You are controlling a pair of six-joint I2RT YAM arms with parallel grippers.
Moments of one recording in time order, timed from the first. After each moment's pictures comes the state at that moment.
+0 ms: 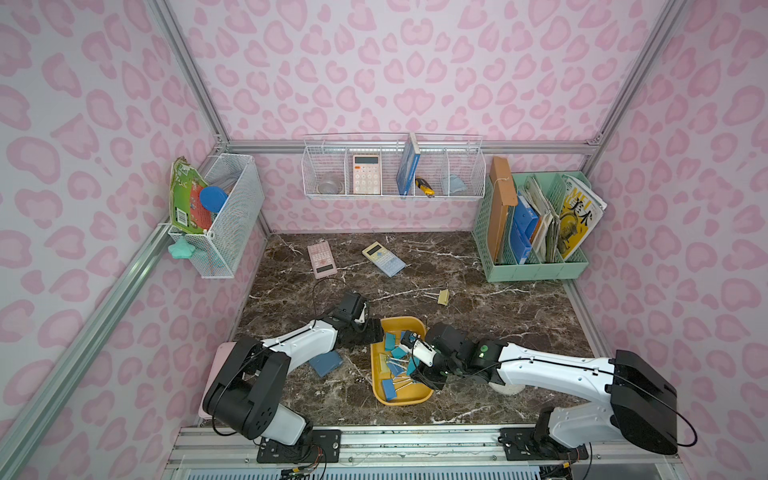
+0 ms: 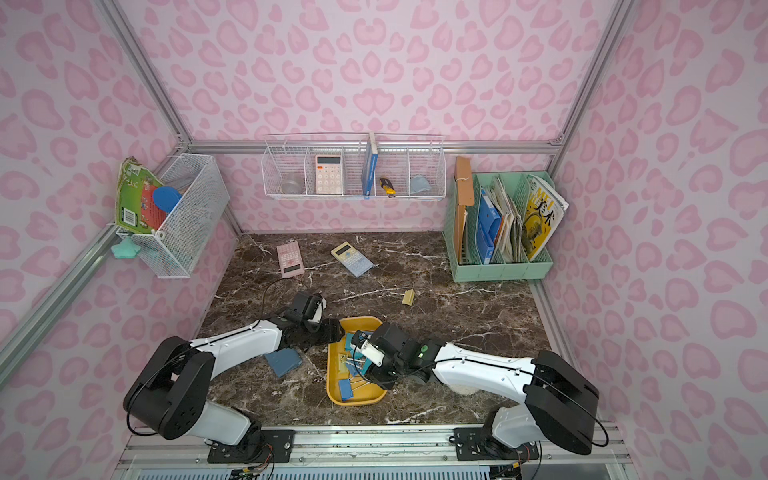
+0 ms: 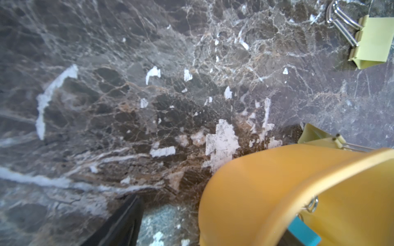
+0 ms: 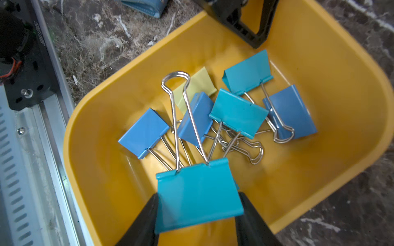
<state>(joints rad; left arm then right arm) -0.42 1.51 0.71 -0.27 0.18 -0.54 1.09 1.39 0.77 -0.31 -0.12 0.02</state>
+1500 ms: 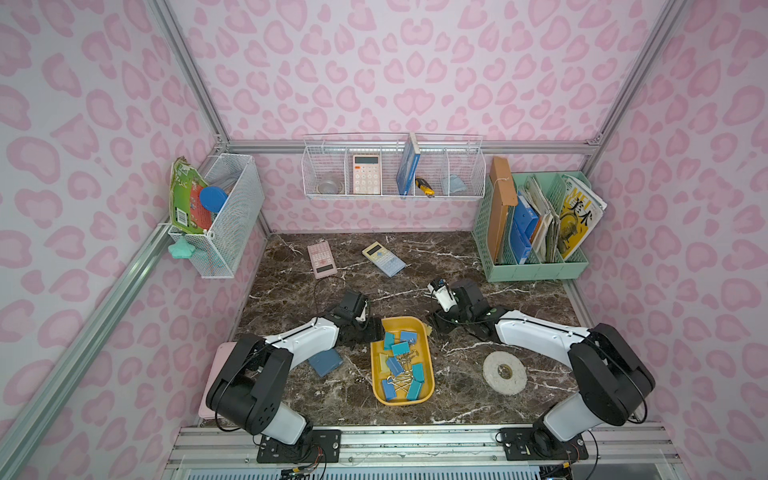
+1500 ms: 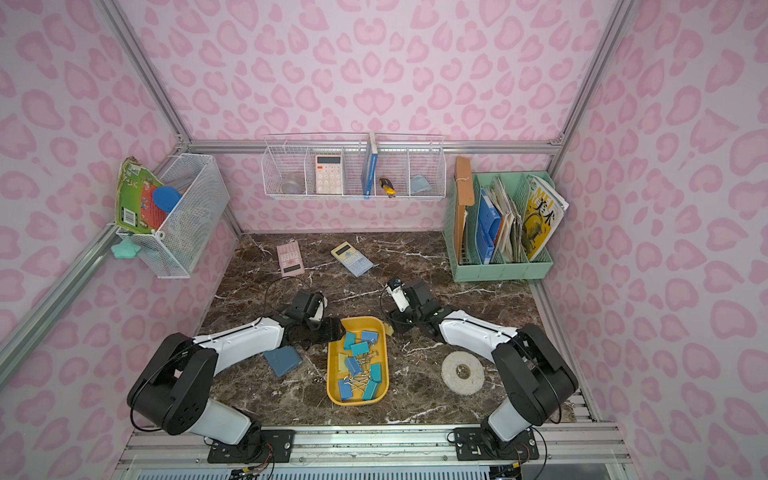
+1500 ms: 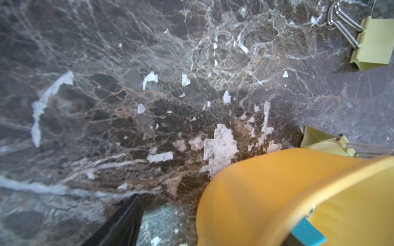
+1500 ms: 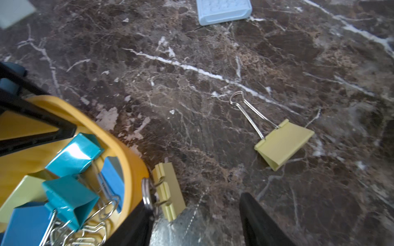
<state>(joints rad) -0.42 1.55 0.73 -0.29 0.18 -0.54 0.64 1.60 0.86 -0.06 -0.11 0.02</state>
